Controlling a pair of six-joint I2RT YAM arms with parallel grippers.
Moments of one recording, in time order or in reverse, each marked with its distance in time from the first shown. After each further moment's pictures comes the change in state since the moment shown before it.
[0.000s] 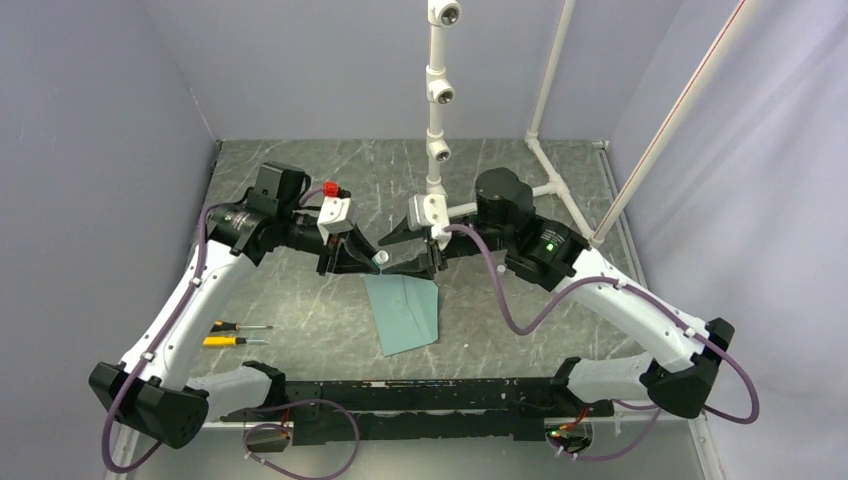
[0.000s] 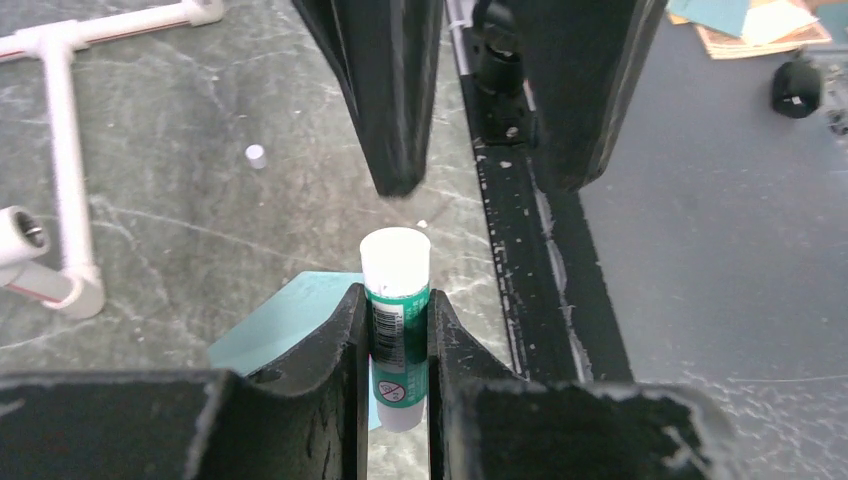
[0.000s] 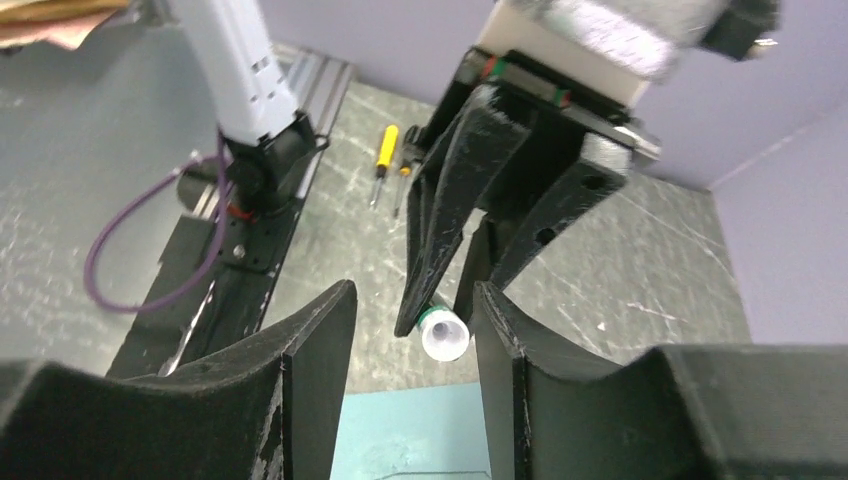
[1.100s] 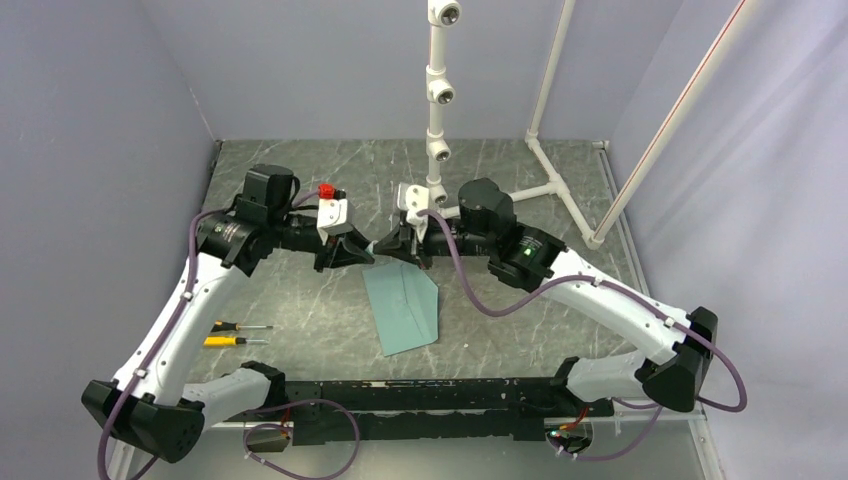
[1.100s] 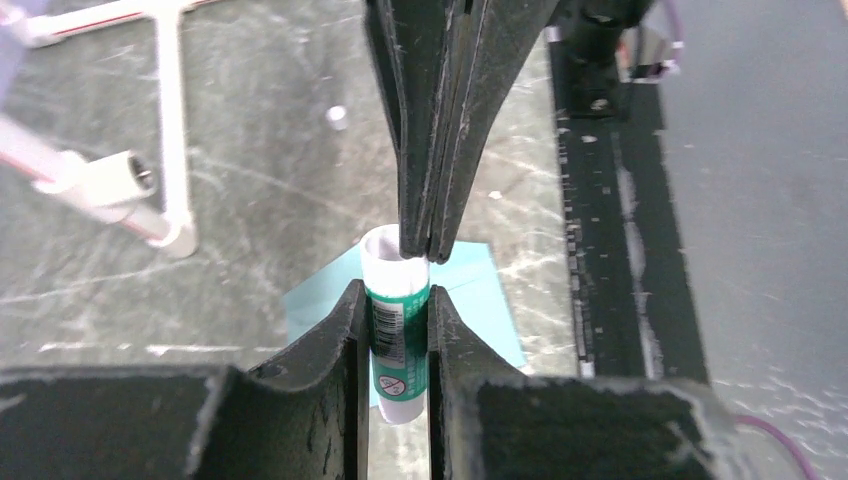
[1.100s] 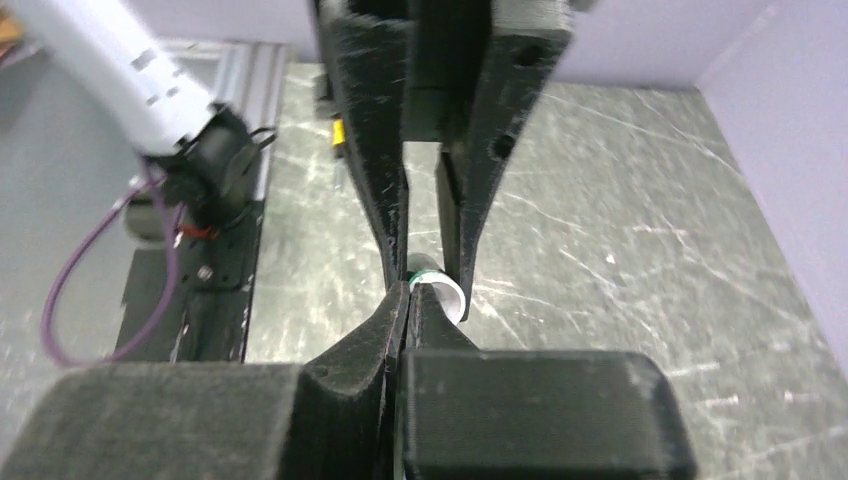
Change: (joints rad) left arm 0.013 -0.046 -0.031 0.050 -0.074 -0.014; right arm 0.016 0.059 -0.061 0.062 0.112 0.073
